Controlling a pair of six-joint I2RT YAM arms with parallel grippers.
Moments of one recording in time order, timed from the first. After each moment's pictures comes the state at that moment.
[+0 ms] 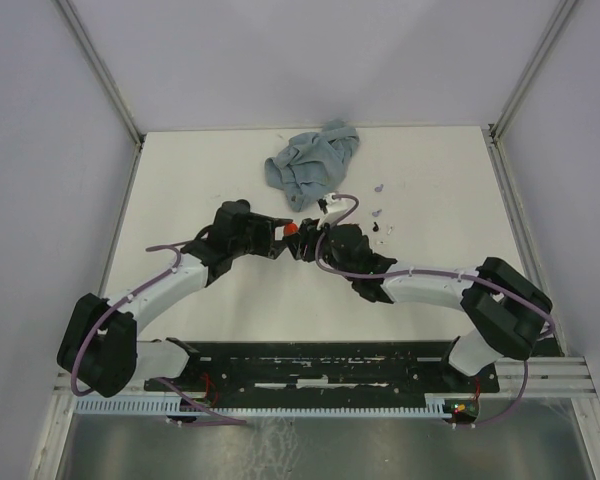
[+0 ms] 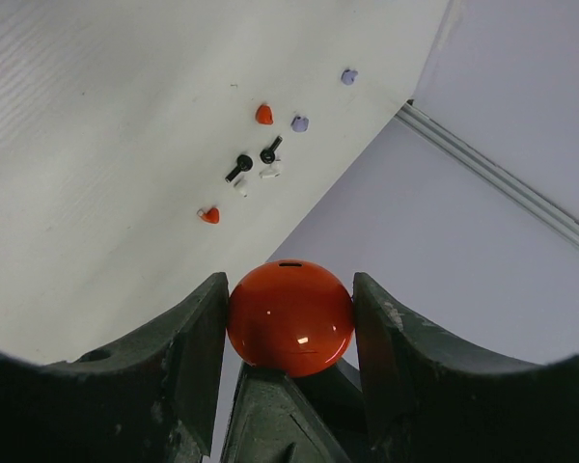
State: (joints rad) left arm -0.51 1.28 0.73 -0.09 0.10 -1.81; right arm 0.92 1.55 0.78 0.57 0.21 0.52
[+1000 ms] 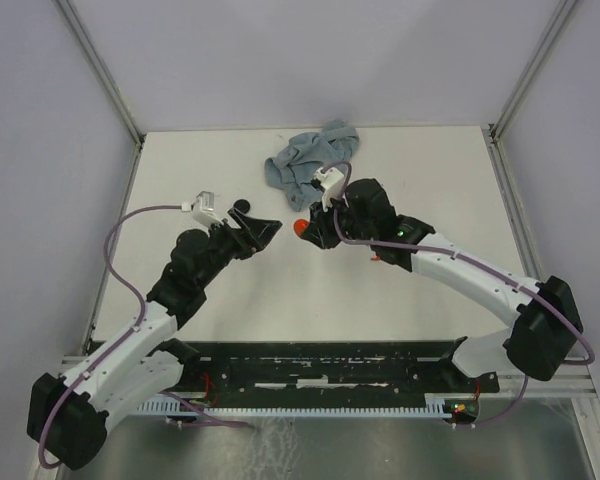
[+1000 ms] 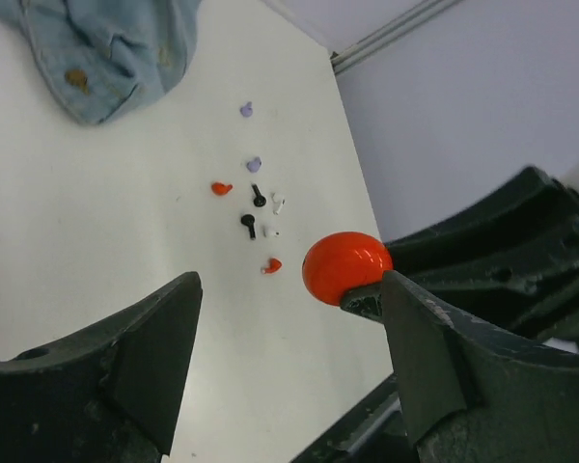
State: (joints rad) left arm -0.51 0.87 0.52 0.18 0.04 -0.99; right arm 0.79 1.39 1.07 -0.10 -0.18 0.17
